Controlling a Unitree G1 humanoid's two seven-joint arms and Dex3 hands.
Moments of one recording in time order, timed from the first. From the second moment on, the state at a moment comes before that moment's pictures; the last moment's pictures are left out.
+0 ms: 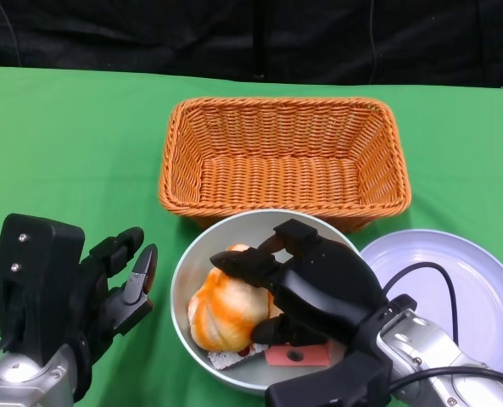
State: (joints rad) left arm -0.04 0.12 0.04 -0.26 -0.26 0.75 -0.08; right arm -0.31 -0.16 0.56 0.17 -0.95 -0.18 -0.07
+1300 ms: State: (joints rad) left arm -0.03 0.10 0.05 -0.24 -0.24 0.72 -0.09; right arm -0.25 -0.16 0.42 0.07 -0.75 -0.49 -0.43
